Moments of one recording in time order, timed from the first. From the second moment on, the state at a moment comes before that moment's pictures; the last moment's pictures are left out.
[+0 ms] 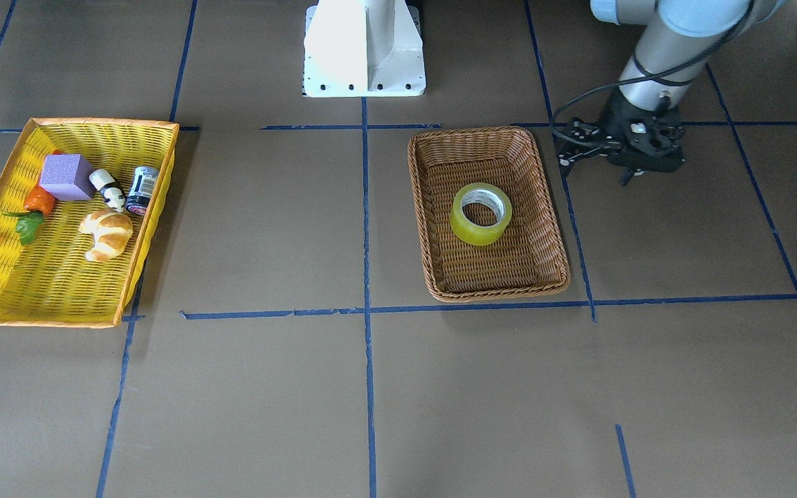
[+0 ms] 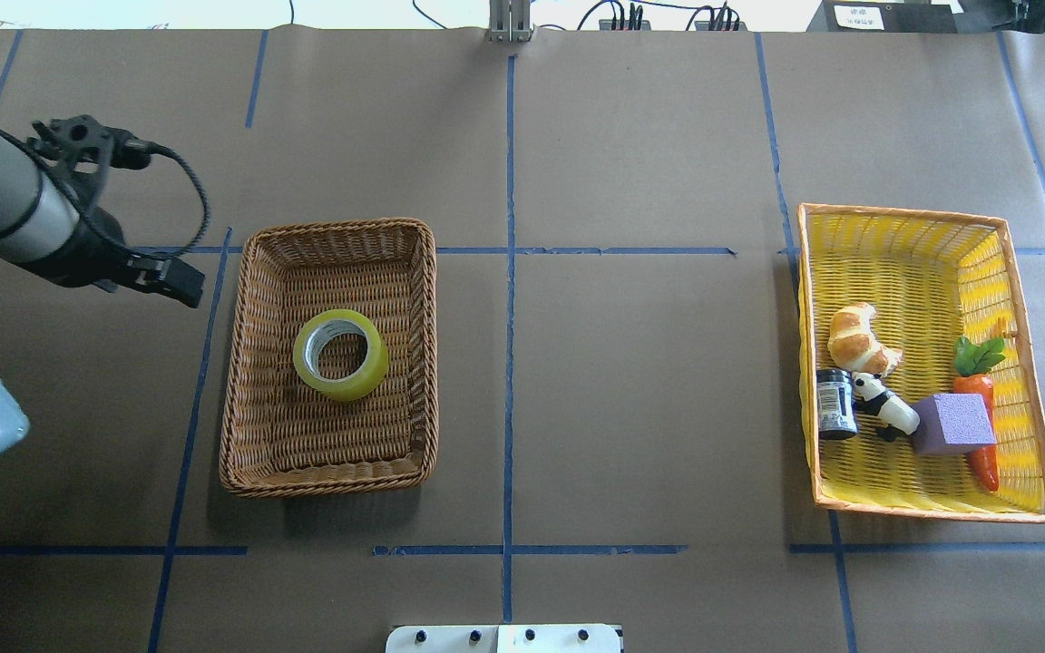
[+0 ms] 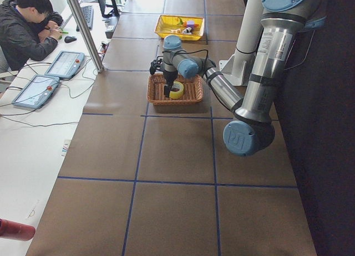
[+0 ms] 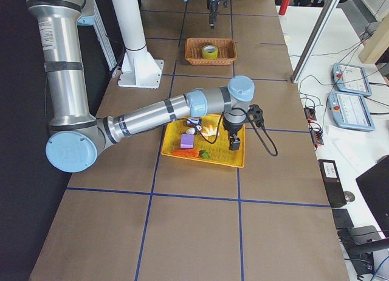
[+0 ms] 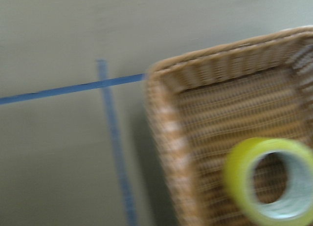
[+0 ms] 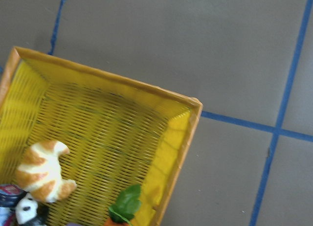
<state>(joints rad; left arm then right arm) -0.91 -1.73 -2.05 -1.56 -2.11 -0.67 1.49 -1.56 1.77 -1.72 2.42 -0.12</state>
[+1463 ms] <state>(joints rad) -1.56 -1.52 -1.65 -1.55 -2.39 0.15 1.58 -1.65 1.67 -1.62 2.42 -0.21</state>
